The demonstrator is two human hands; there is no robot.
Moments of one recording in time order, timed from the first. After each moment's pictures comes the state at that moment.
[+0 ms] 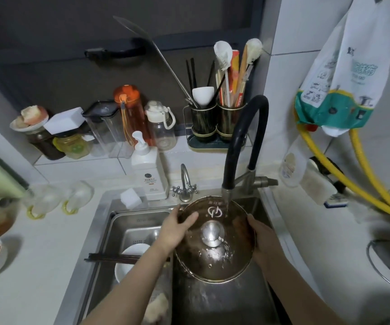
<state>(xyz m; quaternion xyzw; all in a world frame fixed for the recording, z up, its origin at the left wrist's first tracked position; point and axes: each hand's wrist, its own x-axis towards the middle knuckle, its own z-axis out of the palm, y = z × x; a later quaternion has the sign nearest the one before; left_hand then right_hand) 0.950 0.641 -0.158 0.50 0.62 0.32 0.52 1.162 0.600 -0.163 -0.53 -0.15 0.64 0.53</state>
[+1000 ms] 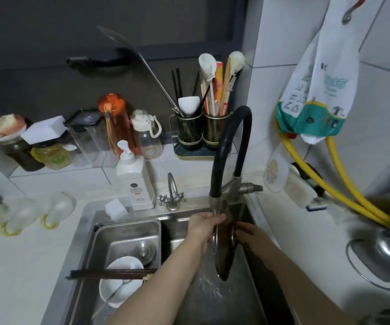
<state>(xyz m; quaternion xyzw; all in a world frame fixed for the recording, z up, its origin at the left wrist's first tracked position) 1.046 0.646 -0.133 0.32 0.56 0.37 0.67 1.195 0.614 -0.180 -0.63 -0.43 0.53 0.37</state>
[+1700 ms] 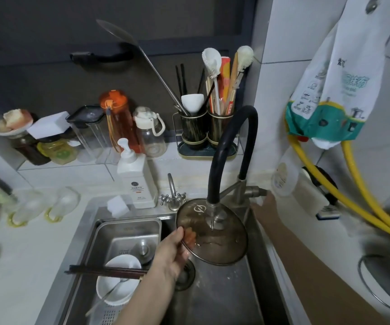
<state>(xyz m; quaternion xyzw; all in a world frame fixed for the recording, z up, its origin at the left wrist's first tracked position) 0.996 0.637 -0.168 0.02 0.50 0.50 0.71 1.239 0.714 -0.200 -0.74 -0.40 0.36 0.41</state>
